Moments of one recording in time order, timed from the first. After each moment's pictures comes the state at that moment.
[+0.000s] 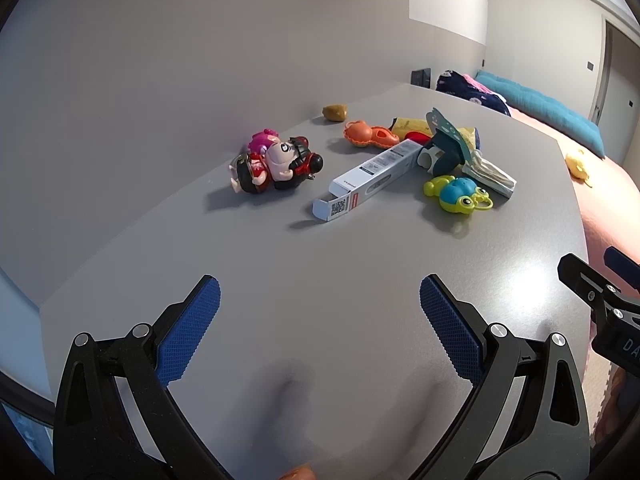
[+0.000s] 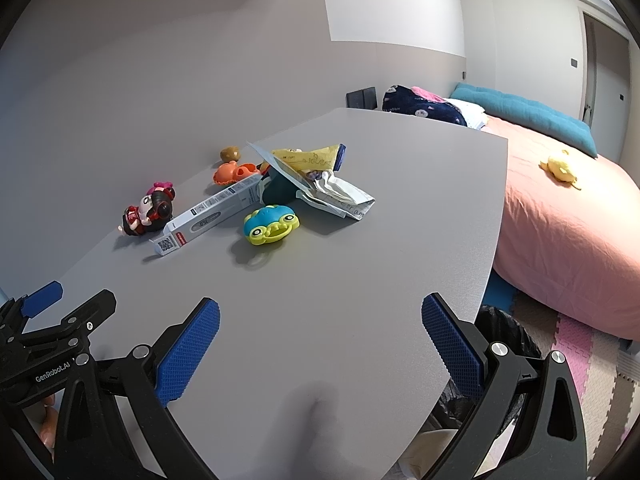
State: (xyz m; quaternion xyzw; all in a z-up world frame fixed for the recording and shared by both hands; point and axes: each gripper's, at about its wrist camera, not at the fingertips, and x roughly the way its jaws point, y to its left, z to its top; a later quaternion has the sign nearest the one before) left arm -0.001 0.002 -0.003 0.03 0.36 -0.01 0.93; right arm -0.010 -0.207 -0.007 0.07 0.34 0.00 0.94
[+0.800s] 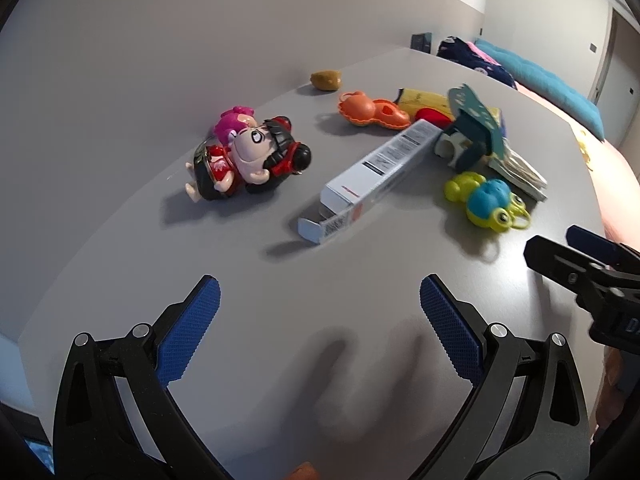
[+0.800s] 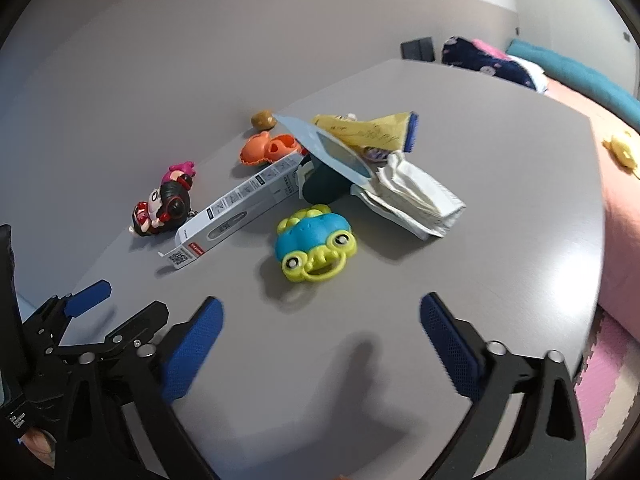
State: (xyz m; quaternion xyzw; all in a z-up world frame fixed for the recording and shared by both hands) left arm 0.084 0.000 -0.026 0.03 0.44 -0.03 0.90; right arm 0.098 -0.188 -0.029 0.09 0.43 0.10 0.89
